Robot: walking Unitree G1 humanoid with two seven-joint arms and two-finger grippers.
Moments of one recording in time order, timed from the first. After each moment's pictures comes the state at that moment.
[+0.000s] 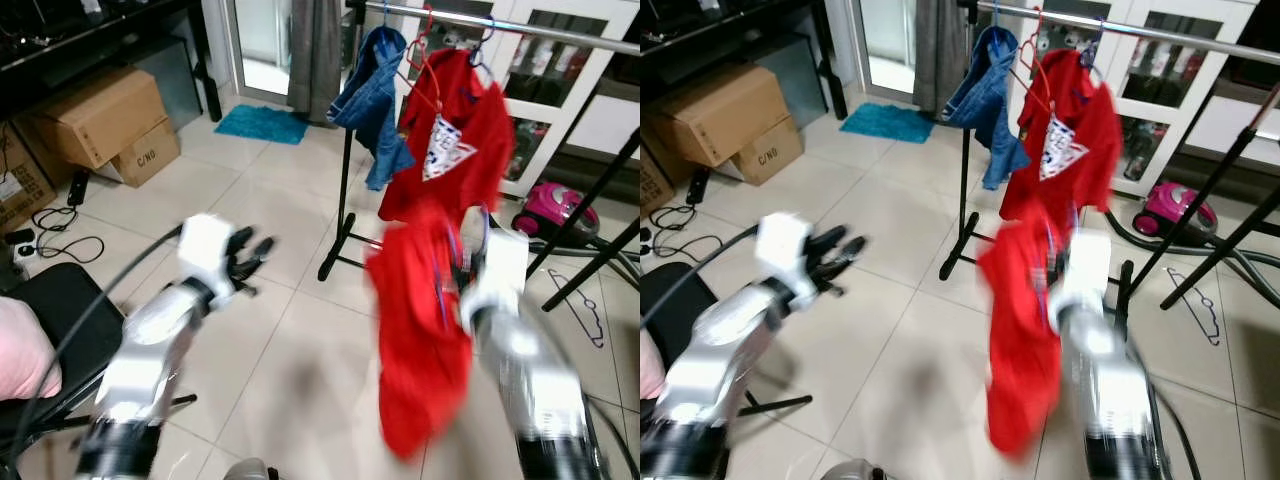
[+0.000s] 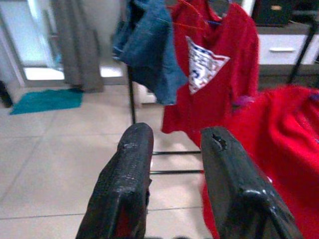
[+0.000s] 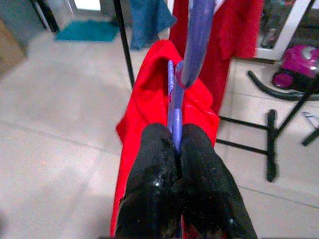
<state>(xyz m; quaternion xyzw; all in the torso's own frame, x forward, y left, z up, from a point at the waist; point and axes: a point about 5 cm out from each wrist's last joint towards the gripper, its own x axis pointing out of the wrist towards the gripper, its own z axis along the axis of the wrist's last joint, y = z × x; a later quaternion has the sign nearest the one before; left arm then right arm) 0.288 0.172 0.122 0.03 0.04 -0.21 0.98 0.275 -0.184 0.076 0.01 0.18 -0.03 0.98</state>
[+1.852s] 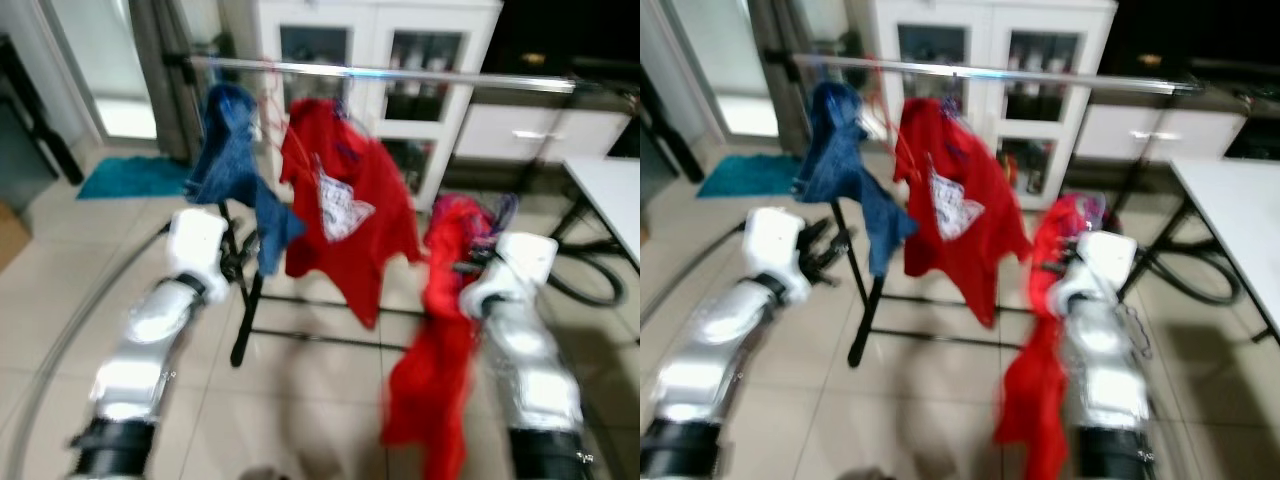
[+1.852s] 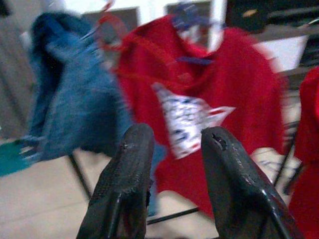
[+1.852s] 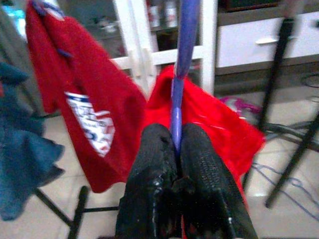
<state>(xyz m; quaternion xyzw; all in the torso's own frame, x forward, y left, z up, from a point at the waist) 0.293 0.181 0.126 0.06 0.04 -0.17 0.98 0.294 -0.175 0.097 0.07 0.09 -0.05 0.99</state>
